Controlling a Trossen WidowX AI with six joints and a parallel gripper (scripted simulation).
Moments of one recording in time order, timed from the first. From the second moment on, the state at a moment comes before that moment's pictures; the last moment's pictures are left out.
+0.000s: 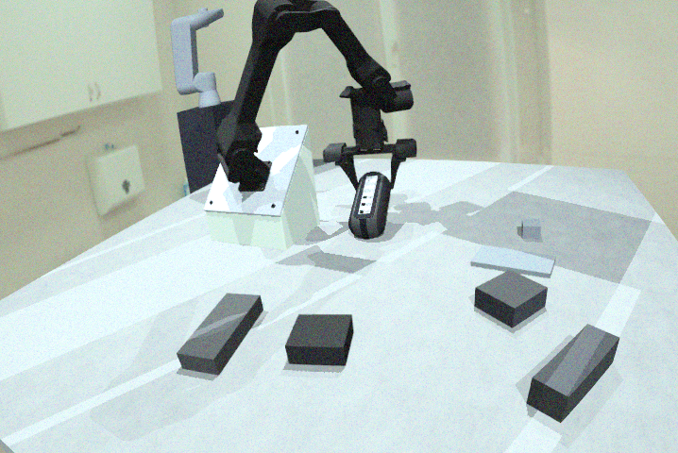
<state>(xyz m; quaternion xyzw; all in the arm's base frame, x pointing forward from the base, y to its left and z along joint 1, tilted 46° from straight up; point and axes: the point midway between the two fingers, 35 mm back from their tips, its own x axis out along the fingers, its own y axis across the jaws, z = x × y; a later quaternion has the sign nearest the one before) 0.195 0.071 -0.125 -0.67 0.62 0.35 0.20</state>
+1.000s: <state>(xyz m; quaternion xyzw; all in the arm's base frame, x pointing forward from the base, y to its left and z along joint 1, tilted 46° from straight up) 0.191 0.059 -0.147 -0.67 0.63 0.35 0.20</state>
